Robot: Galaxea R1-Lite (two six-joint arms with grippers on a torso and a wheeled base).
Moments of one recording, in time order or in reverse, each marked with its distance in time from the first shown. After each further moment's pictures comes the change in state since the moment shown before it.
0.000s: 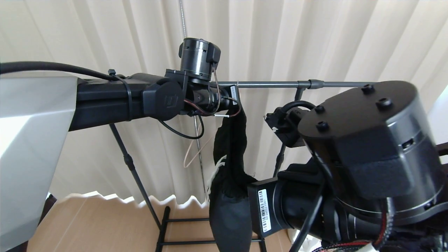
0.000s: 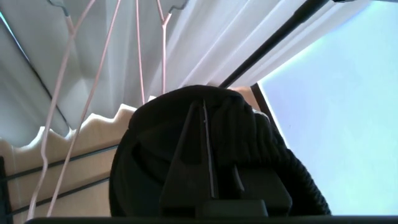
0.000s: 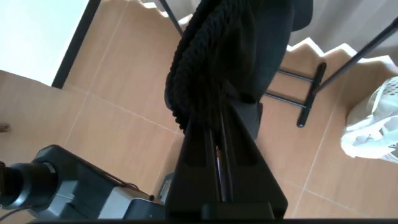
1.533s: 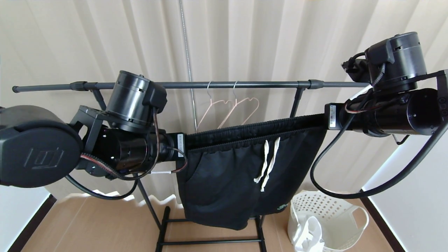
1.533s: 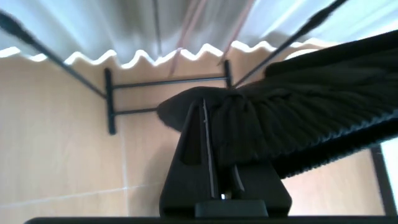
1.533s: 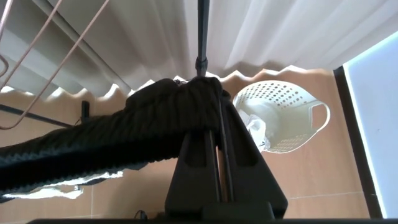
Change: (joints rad) left arm -0.004 -0.485 0.772 -0.001 0.268 -0.007; right arm -0.688 0.009 -0.102 0.002 -0.004 -0.293
